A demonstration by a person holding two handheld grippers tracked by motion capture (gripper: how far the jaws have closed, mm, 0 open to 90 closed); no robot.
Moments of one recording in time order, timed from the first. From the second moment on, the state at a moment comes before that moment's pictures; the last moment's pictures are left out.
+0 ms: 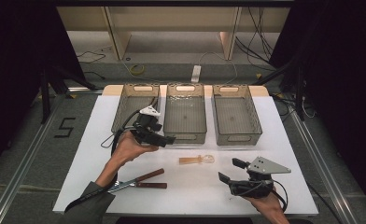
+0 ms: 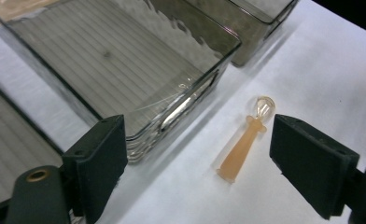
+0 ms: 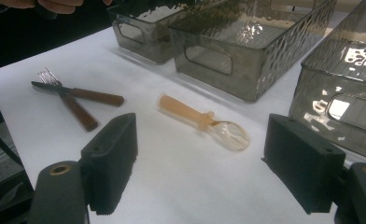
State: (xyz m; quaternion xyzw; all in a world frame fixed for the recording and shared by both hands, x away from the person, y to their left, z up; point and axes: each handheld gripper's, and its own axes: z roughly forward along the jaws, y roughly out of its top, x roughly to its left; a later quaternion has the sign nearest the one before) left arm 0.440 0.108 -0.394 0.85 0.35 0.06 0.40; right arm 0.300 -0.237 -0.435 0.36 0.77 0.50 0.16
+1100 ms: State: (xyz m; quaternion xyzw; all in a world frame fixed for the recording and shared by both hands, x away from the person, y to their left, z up) left arm 0.427 0.062 -0.413 0.89 0.29 0.06 0.35; right arm 0.298 -0.236 -0.435 0.35 0.77 0.50 0.17
